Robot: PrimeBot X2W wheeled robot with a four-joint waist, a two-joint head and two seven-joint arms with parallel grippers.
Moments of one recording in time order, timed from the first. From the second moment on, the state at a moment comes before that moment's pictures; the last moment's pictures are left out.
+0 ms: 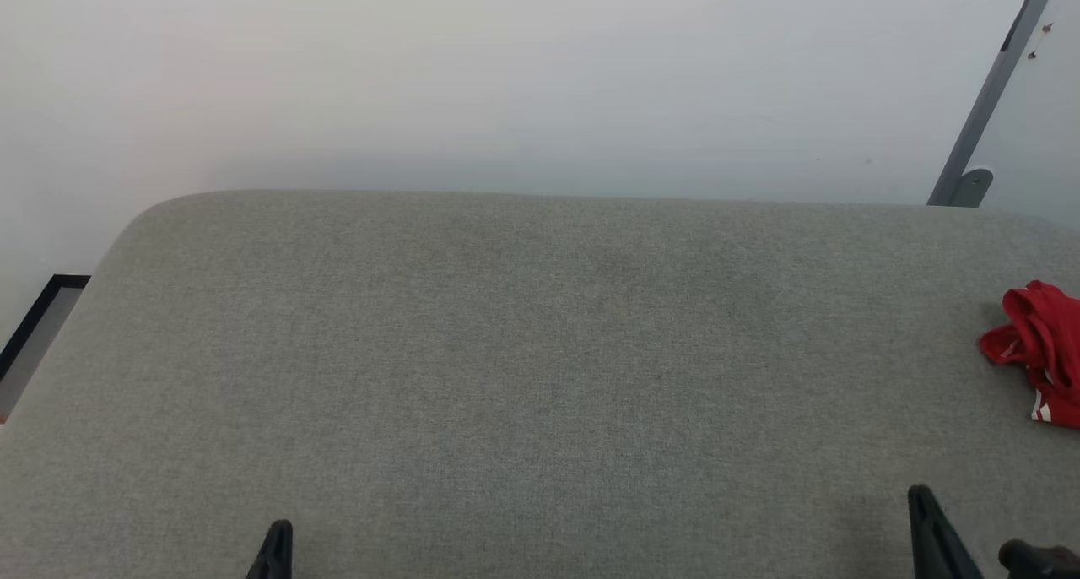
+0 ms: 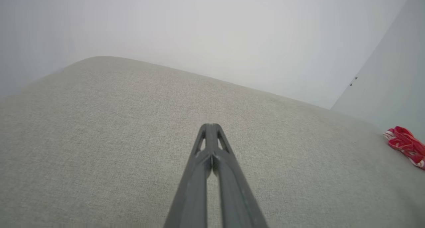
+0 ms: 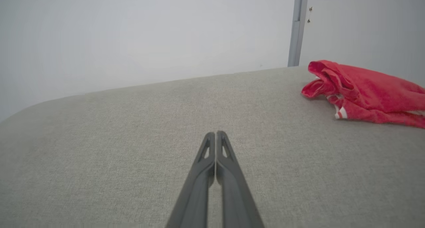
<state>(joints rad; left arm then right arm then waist) 0.30 0.18 -0.06 0.05 -0.43 -0.13 -0.26 0.20 -0.04 -0.15 0.14 0.21 0.13 -0.17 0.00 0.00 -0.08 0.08</state>
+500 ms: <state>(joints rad) 0.24 0.16 -0.05 0.09 -0.67 -0.13 -0.20 0.16 -0.04 -0.14 0.17 0.48 0.13 -0.12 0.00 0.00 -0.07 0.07</state>
